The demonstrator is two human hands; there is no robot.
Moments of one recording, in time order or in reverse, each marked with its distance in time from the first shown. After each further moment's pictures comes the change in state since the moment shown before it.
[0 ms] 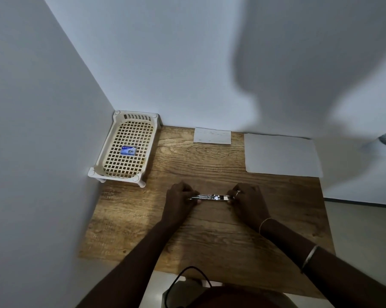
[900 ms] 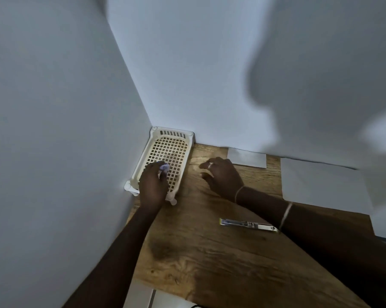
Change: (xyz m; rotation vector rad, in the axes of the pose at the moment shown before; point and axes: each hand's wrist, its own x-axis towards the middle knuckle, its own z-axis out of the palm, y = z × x) left_hand 0.049 -0.057 -0.158 -0.012 0.485 -0.293; right_hand 0.179 -0.133 -0.020 0.135 0.139 -0.331
